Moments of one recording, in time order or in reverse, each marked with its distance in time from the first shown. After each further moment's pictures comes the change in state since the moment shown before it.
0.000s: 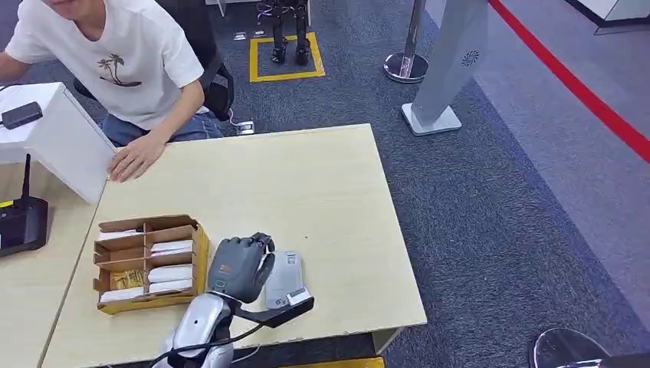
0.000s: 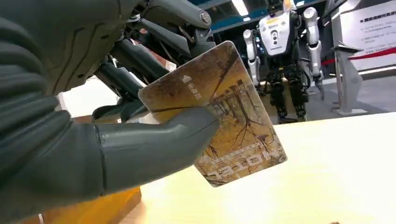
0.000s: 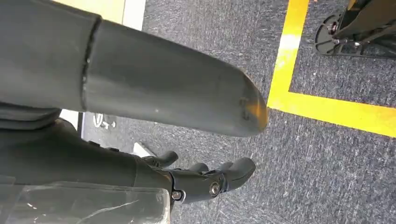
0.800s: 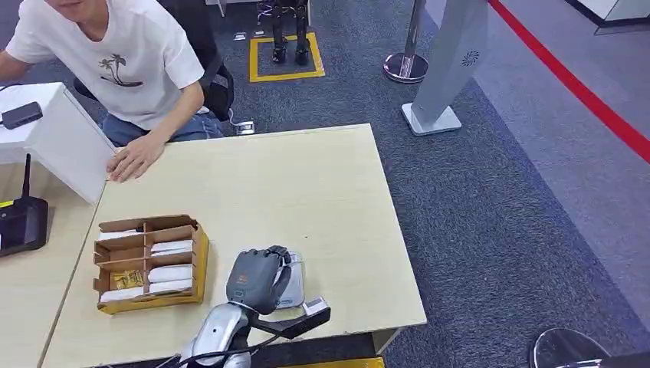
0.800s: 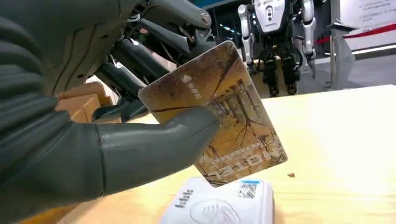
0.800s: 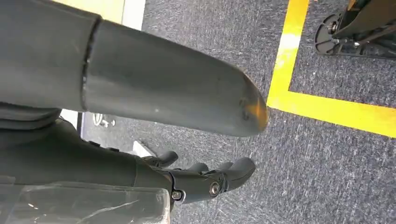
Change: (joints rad) left arm 0.025 -0.069 -0.005 0.087 0.015 0.016 0.008; right arm 0.000 0.000 0.000 0.000 0.007 0.000 0.000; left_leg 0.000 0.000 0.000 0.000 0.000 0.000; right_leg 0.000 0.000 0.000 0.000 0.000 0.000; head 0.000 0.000
